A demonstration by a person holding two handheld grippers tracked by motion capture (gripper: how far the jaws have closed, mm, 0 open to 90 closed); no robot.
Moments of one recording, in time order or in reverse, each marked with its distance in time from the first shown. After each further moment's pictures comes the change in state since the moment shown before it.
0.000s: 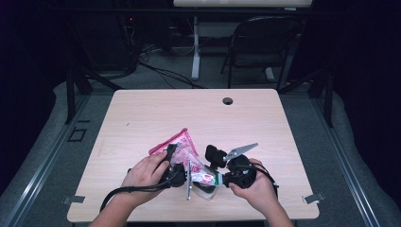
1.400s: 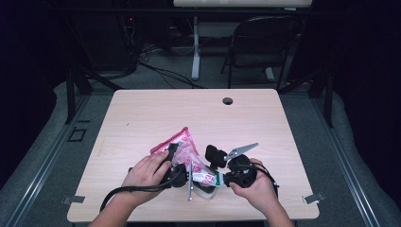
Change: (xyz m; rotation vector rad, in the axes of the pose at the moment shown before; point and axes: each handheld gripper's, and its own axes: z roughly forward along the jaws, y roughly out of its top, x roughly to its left) left arm 0.001 0.004 -0.002 0.002 0.018 0.030; right arm -0.005 -0.001 0.002 0.009 -0.005 0.010
